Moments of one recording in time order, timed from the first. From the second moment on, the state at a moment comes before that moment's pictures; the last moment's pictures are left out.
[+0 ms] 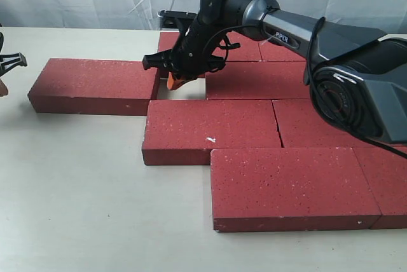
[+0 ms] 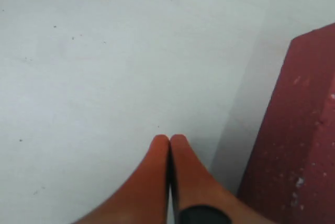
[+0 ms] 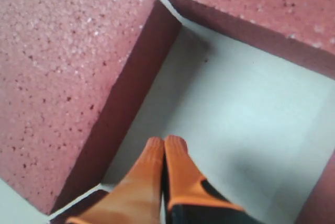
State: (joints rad) left arm 0.25 2.01 -1.25 -0.30 0.47 0.06; right arm 0.53 2.54 -2.23 0.37 0.97 -0.03
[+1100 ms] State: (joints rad) left arm 0.10 2.08 -1.25 -0.58 0.44 0.30; right arm 0.52 2.50 -2.23 0.32 0.97 0.04
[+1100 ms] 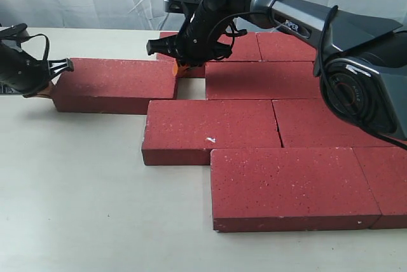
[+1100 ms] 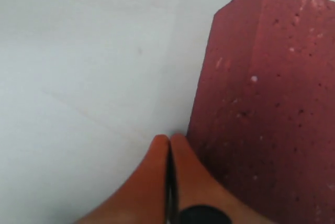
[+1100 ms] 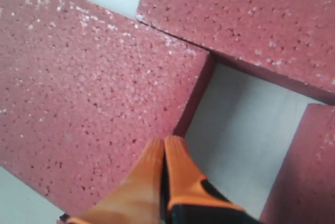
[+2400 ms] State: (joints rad) left arm 0.06 1.93 -1.25 -0.59 0.59 0.24; right arm 0.50 2.42 -2.23 0.29 1.13 0.09
